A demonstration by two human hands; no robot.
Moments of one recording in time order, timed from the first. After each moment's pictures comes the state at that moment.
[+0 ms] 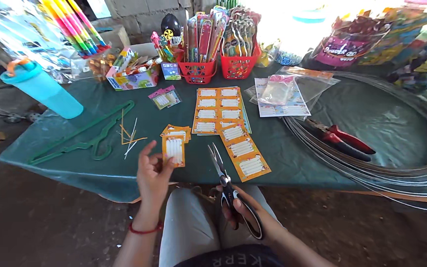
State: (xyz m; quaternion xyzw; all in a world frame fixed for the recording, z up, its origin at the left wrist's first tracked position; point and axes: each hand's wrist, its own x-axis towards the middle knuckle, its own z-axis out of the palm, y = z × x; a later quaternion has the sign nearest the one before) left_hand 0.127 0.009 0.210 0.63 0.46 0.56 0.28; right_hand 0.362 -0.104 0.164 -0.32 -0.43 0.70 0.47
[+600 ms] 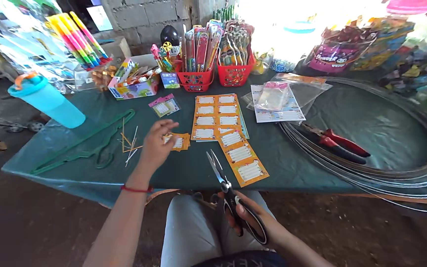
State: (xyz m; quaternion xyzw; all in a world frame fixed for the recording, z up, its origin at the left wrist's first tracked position) left_hand 0.125 0.100 0.253 0.80 0.44 0.34 0.21; right_hand 0.373 -0.103 0.166 -0.30 -0.44 0.71 0.45
